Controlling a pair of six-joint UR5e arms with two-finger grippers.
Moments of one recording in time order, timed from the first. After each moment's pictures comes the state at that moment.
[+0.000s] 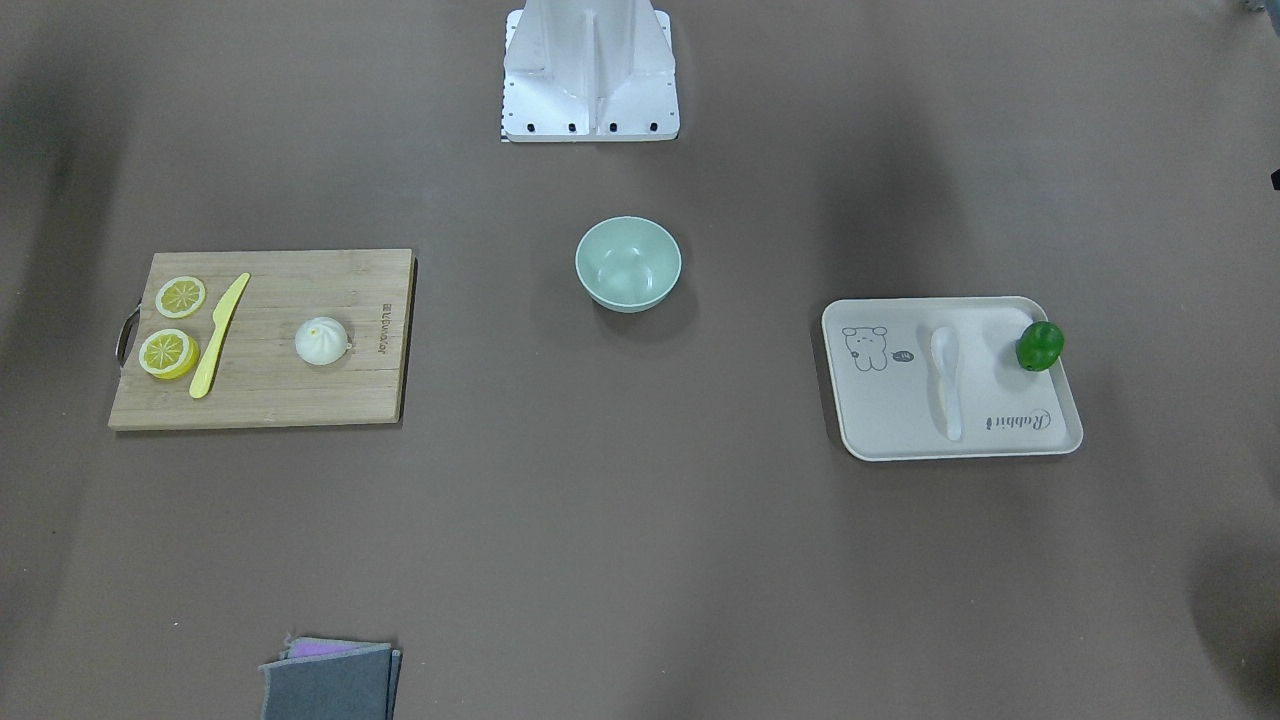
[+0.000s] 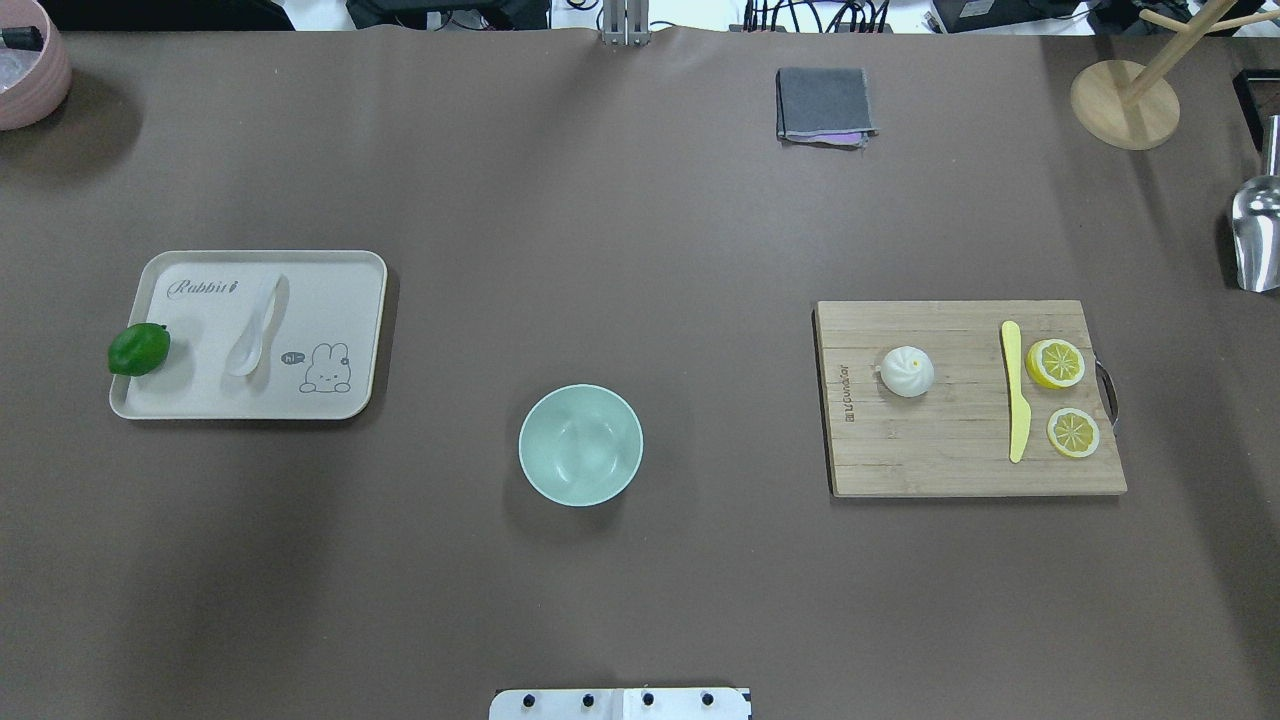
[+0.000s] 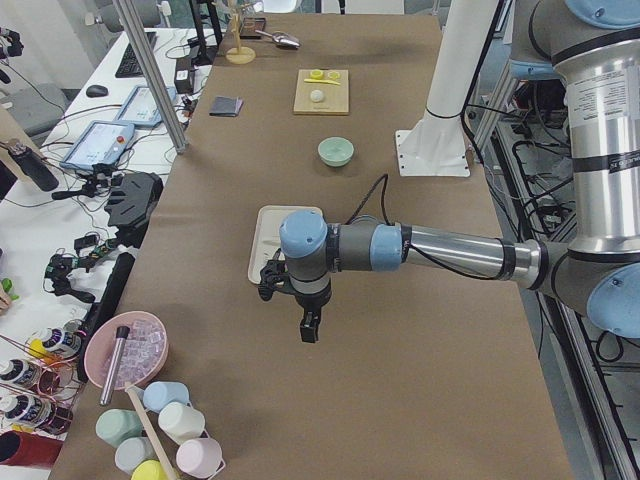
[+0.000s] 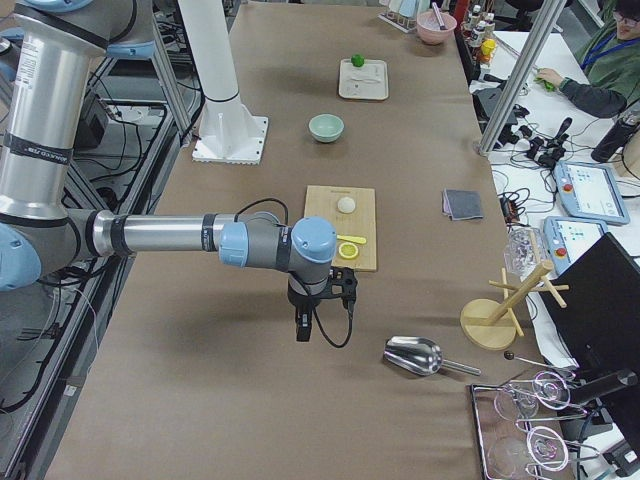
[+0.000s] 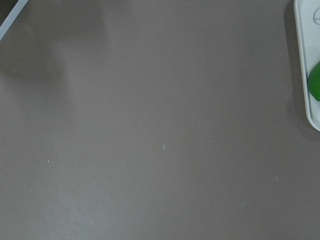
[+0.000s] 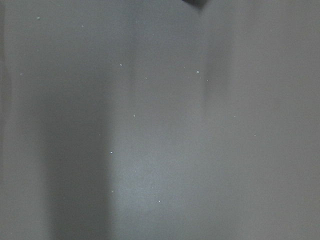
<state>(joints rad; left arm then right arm) -1.51 -1.38 -1.89 -1.42 -2.31 0.12 1.49 -1.86 1.90 -1.67 2.27 -0.06</state>
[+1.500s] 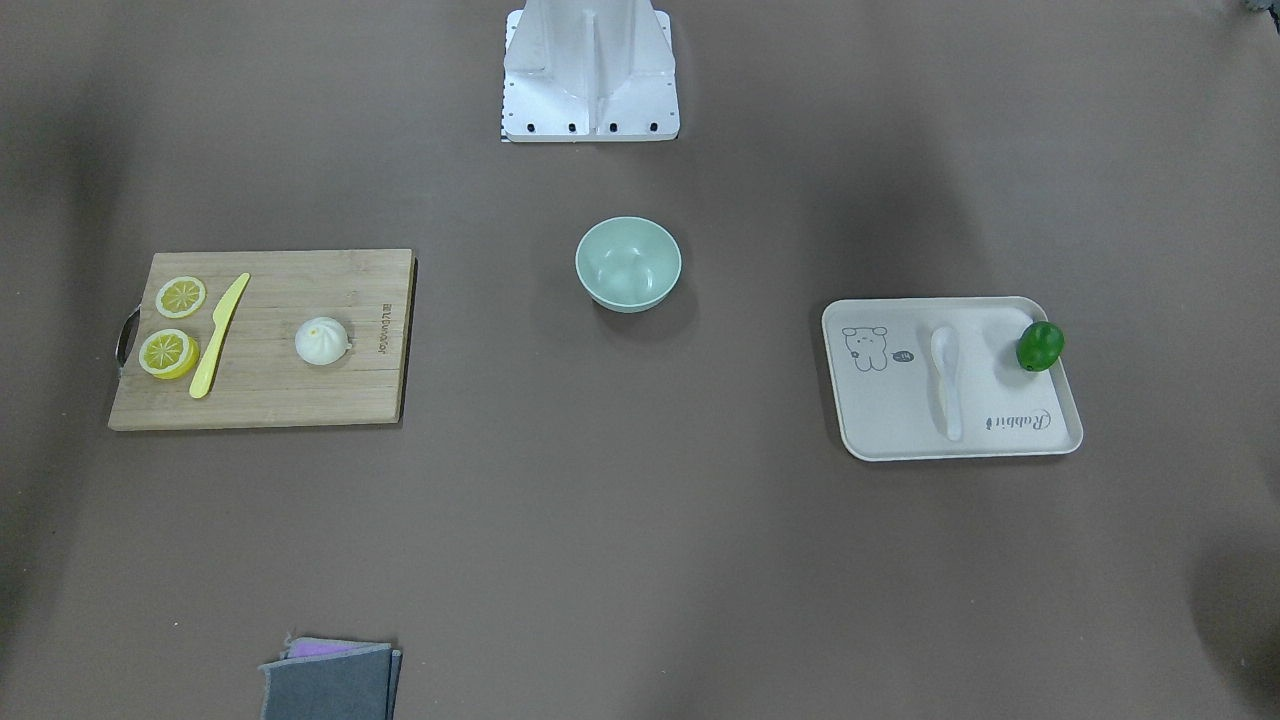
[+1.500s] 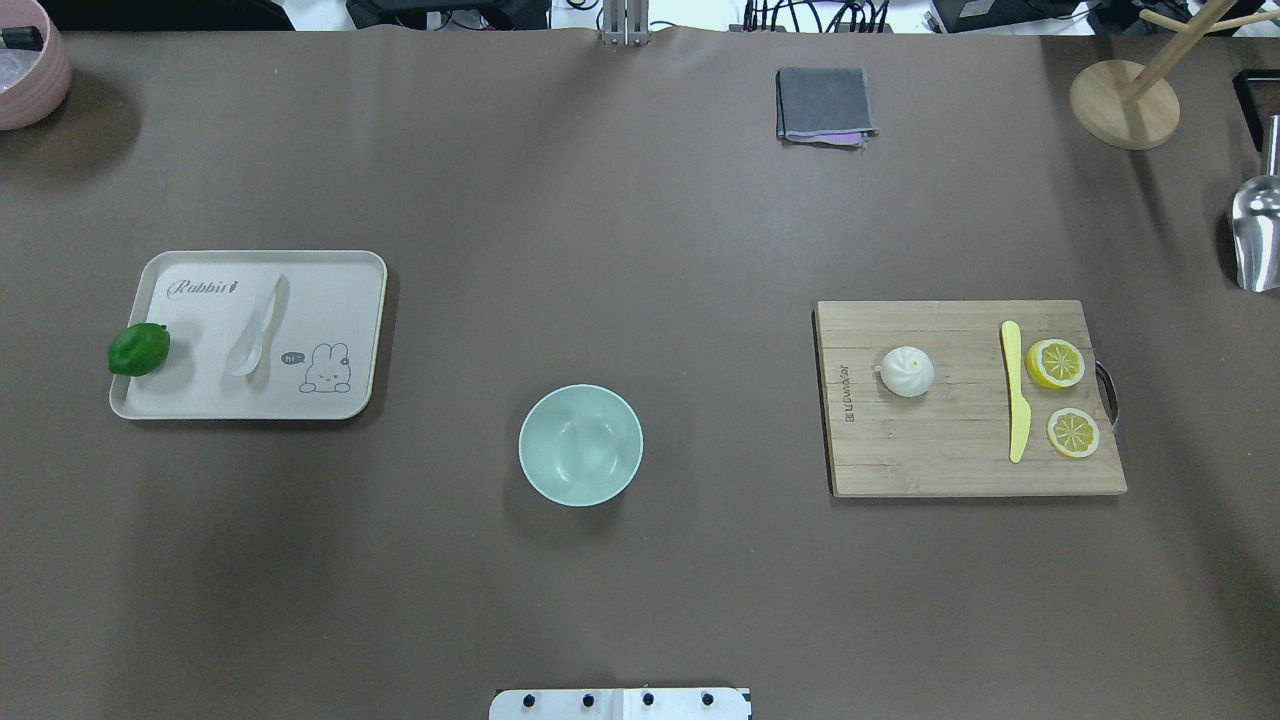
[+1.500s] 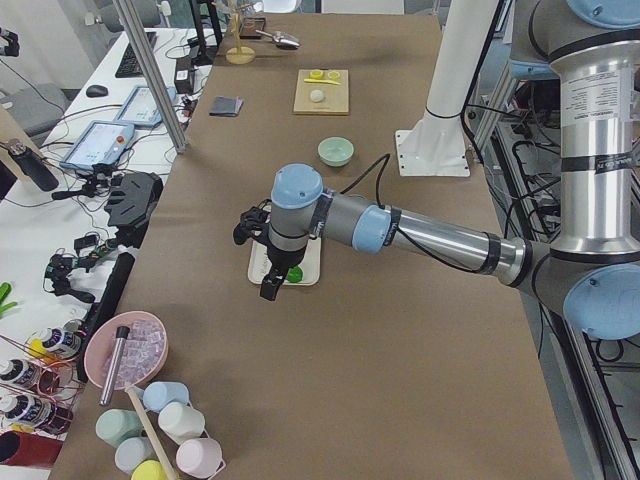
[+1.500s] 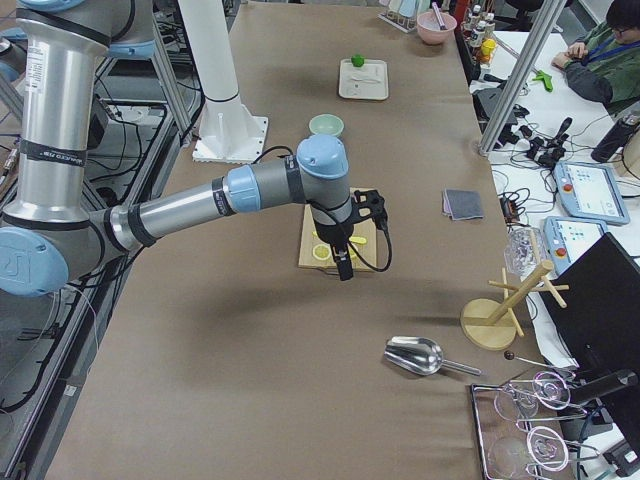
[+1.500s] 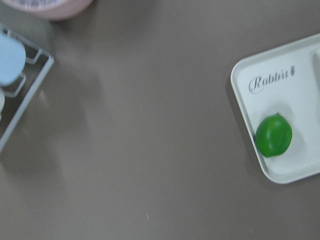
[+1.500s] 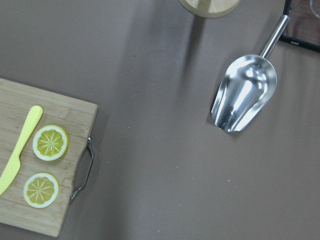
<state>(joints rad) -1.52 -1.46 -1.91 -1.71 -2.30 0.11 1.53 -1.73 2.10 -1.66 2.28 -0.05</state>
